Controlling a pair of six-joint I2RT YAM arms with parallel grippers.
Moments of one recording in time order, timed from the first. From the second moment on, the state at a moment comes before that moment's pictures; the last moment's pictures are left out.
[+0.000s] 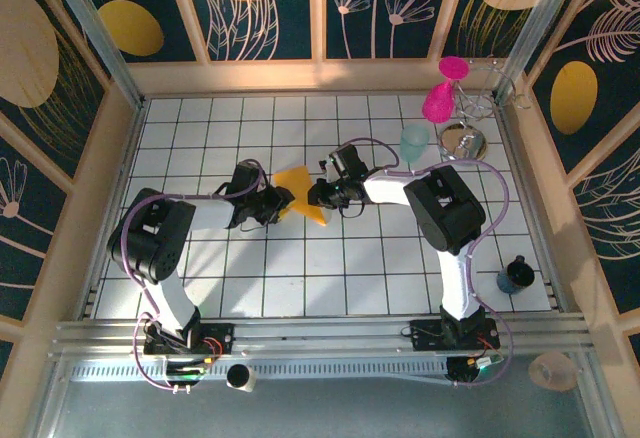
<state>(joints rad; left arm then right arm) -0.41 1.78 0.76 0.18 0.43 -1.24 0.62 2.05 1.20 -0.07 -0.49 0.63</state>
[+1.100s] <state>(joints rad) -0.38 1.84 0.83 0.20 0.47 -1.21 0.61 2.04 1.18 -0.04 -0.50 0.63</state>
